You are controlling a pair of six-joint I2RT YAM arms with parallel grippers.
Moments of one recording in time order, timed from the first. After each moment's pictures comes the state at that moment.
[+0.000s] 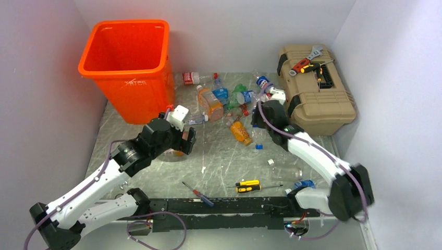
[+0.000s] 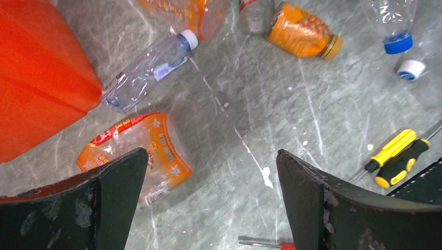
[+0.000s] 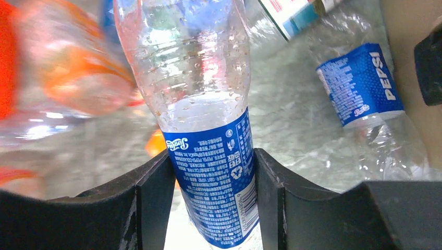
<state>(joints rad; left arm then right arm) -0.77 0.89 0.90 -0.53 -0.20 -0.13 0.47 1.32 0.86 -0.18 0.35 0.46</state>
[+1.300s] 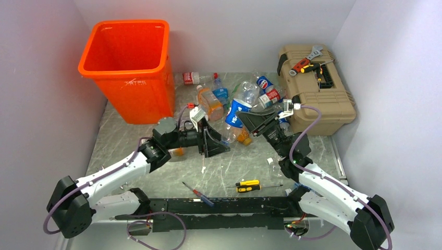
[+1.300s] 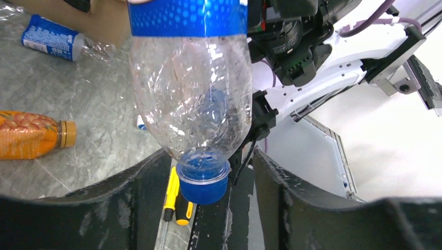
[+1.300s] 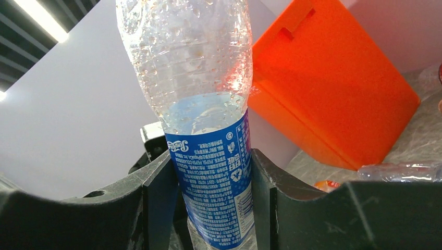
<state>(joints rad) -0.77 1.07 0.69 0.40 0.64 -0.56 0.65 0.87 0.47 0.84 -0.12 1.02</state>
